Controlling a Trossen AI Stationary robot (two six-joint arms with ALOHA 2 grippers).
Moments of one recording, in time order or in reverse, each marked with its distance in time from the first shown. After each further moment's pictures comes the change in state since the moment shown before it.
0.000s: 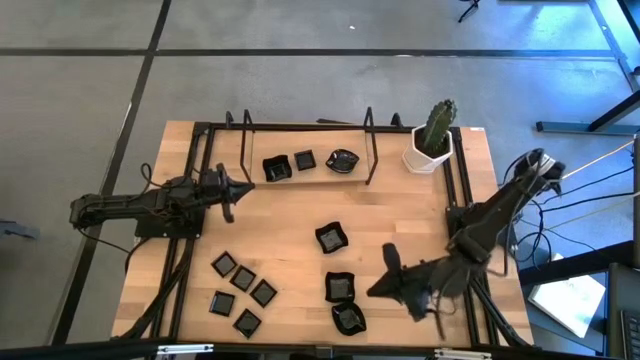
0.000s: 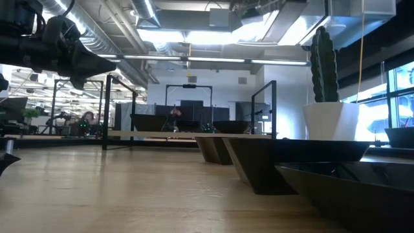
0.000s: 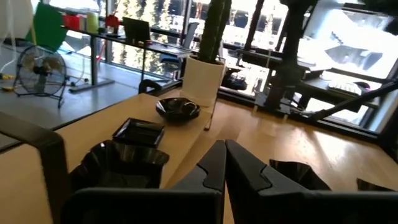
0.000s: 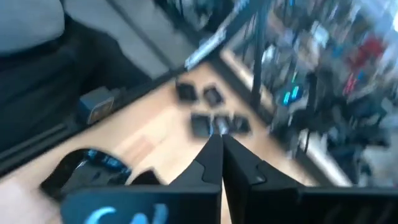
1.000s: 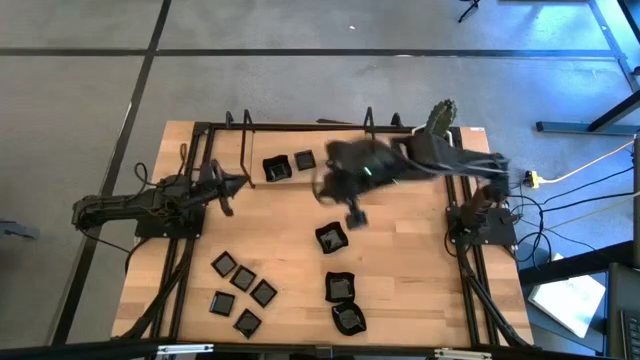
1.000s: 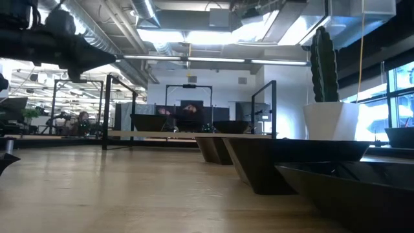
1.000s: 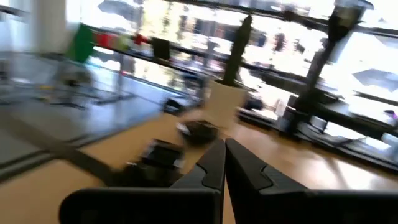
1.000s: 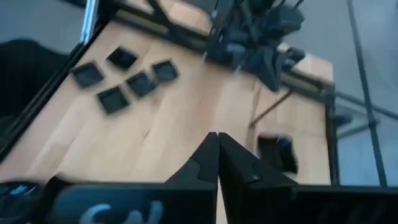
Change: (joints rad) left arm 0.002 -0.037 0.034 -0.006 -0.118 -0.009; right arm -0.703 0.481 1.232 -0.997 -0.447 0.211
